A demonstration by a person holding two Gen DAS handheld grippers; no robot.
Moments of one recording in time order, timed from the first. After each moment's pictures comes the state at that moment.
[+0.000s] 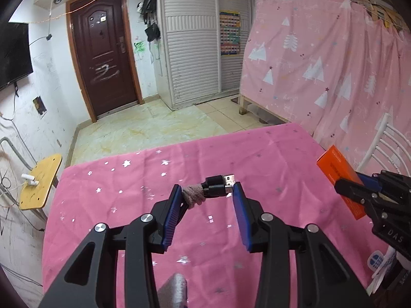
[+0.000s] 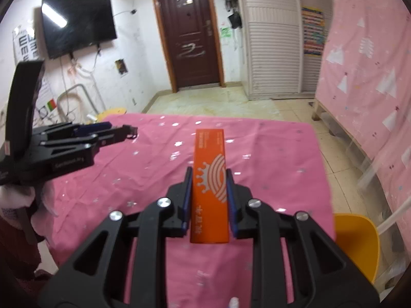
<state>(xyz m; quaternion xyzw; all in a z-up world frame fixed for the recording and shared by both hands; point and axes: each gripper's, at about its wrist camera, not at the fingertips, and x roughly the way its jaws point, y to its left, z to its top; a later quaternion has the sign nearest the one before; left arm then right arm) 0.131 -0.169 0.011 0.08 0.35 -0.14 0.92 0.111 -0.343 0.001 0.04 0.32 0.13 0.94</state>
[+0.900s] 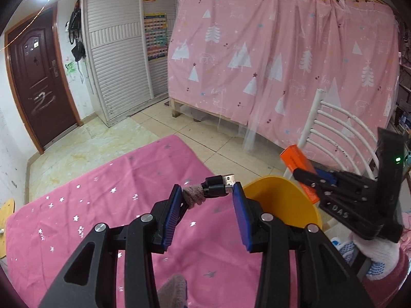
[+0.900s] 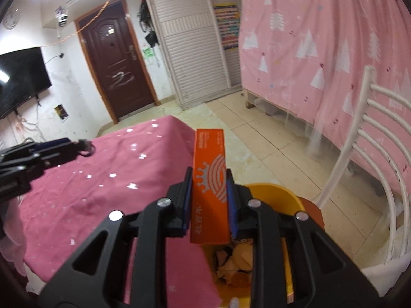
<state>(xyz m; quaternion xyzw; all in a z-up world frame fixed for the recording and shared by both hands) 0.086 -0.367 0.017 0.12 0.34 -0.31 0.88 0.064 -0.534 -0.048 0.15 0.31 -0.05 0.94</state>
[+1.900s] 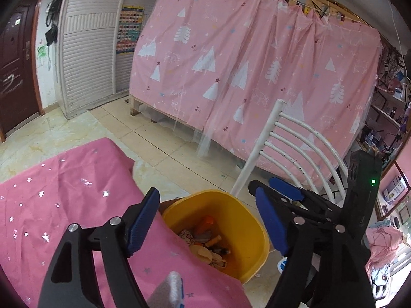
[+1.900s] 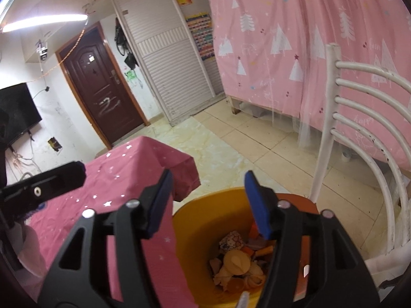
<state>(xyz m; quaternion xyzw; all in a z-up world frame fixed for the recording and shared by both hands) 0.080 -0.424 -0.001 0.04 0.35 -0.39 0.85 0.042 -0.570 -0.044 0.20 0.27 -0.08 0.94</state>
